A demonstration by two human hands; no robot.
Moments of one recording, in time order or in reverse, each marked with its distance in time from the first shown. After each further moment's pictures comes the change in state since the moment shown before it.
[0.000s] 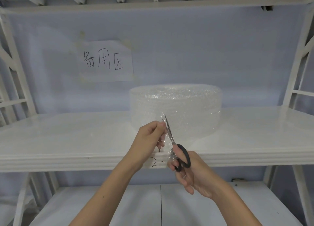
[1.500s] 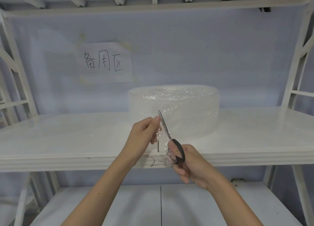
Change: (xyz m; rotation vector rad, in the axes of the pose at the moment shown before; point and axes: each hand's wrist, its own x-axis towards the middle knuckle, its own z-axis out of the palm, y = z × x) left_hand 0.001 0.008 -0.009 0.036 0.074 0.055; right_hand 0.004 -0.014 0.003 -0.066 0.019 -0.069
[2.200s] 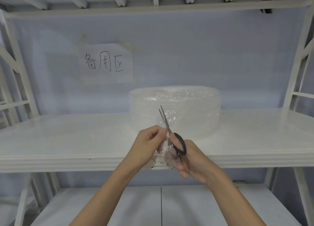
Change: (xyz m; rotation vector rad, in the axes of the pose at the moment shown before) left_hand -0.009 -0.009 0.008 -0.002 -0.094 0.021; right_hand 0.014 -0.005 -0.005 0.043 -0.022 -0.054
